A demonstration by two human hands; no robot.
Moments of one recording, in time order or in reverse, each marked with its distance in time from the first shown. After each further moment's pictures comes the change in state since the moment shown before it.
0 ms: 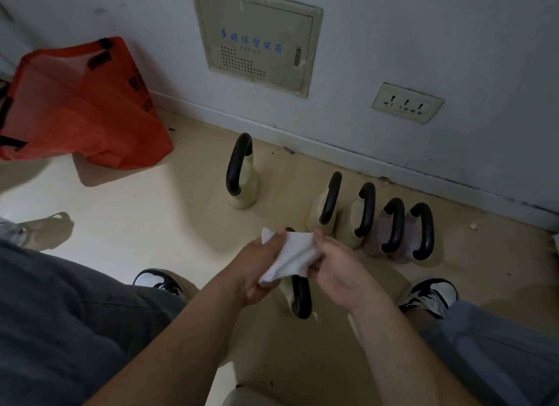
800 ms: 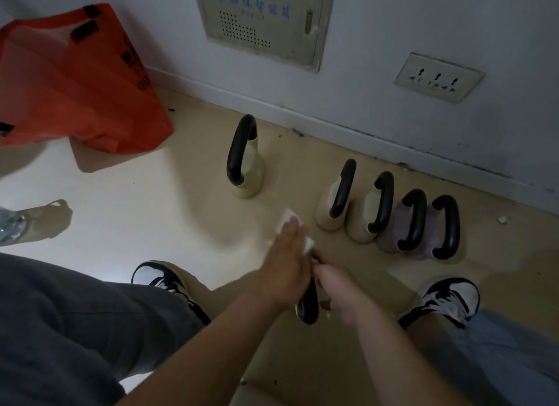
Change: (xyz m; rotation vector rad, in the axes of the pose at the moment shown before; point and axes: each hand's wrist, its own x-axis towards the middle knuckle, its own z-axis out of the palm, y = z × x) left_hand 0.057 -0.046 0.010 1.225 0.137 0.538; right_hand 0.031 0.030 -0.013 -0.618 0.006 0.140
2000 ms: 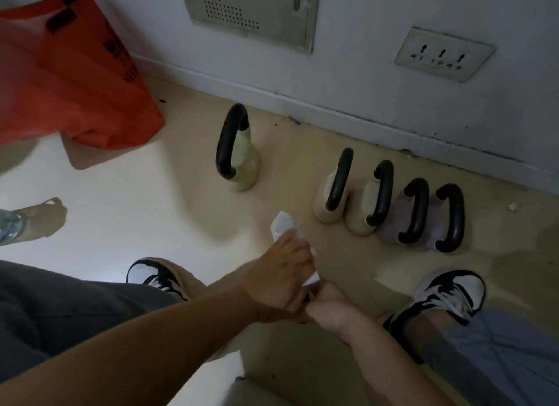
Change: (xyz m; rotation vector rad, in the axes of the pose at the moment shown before) left_hand 0.012 -0.028 0.009 0.312 -0.057 0.722; right_hand 0.033 0.059 -0.009 0.070 -0.178 0.102
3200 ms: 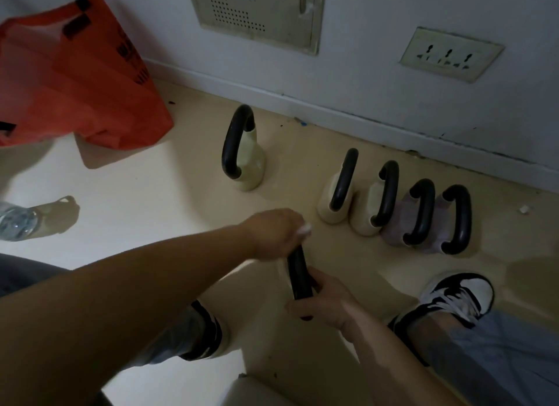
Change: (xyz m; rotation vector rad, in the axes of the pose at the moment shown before) left_hand 0.038 -0.040 -0.050 0.001 -0.371 -0.280; right_hand -0.008 -0.003 -0.004 -0.191 -0.021 -0.180
